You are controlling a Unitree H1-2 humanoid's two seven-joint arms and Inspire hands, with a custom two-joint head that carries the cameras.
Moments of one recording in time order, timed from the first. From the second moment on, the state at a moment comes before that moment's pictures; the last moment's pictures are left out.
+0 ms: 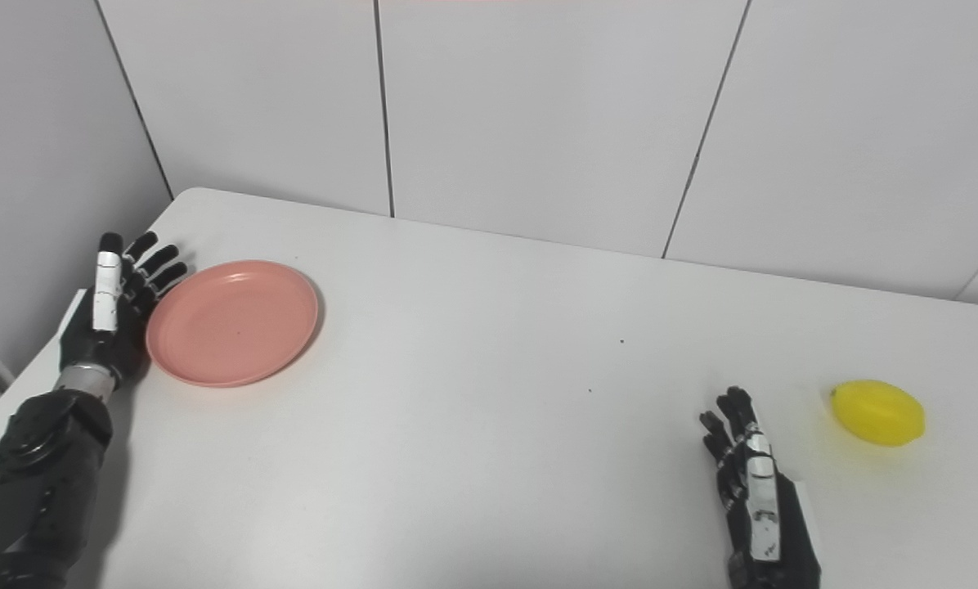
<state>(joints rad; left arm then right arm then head) -0.32 0.36 0.37 0.35 -0.38 0.10 -0.11 0.06 -0.08 -0.05 -0.12 0.22 0.00 0.14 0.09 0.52</state>
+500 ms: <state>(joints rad) -0.30 0.31 0.35 0.26 -0.38 0.17 -0.09 0.07 -0.08 -0.04 -0.12 0.22 0.00 0.14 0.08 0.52</state>
